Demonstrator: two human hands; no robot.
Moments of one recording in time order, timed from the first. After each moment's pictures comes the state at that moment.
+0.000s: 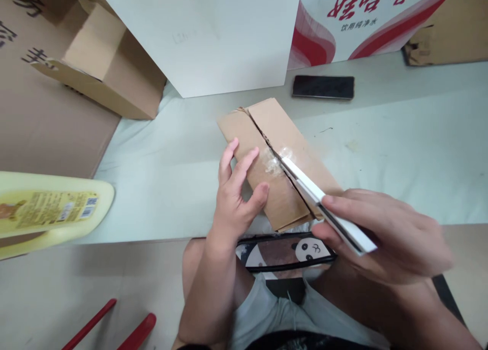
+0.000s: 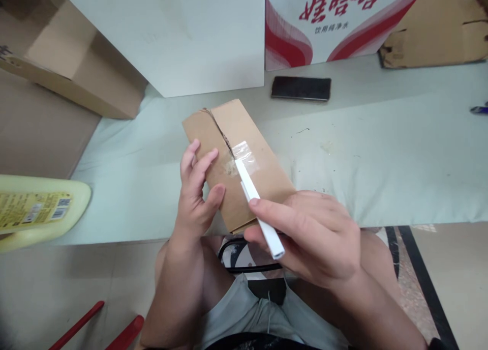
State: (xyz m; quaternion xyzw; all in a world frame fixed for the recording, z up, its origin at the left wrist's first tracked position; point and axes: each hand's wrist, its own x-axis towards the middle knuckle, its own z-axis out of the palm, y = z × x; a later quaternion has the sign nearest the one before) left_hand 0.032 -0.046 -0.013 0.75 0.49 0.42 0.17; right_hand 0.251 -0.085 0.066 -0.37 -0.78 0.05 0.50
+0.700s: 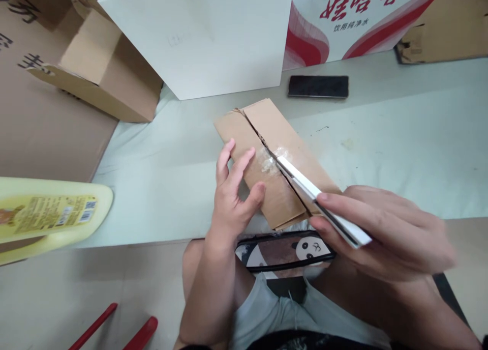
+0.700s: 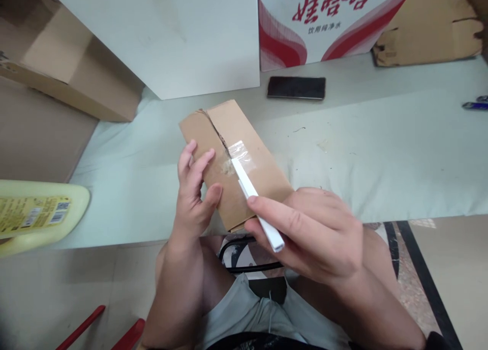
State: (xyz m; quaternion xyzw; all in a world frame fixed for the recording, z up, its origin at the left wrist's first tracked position) left_hand 0.031 -0.045 -0.014 0.74 0.49 0.42 0.18; right_hand 0.257 -0.085 0.067 -0.40 -0.79 0.02 0.47
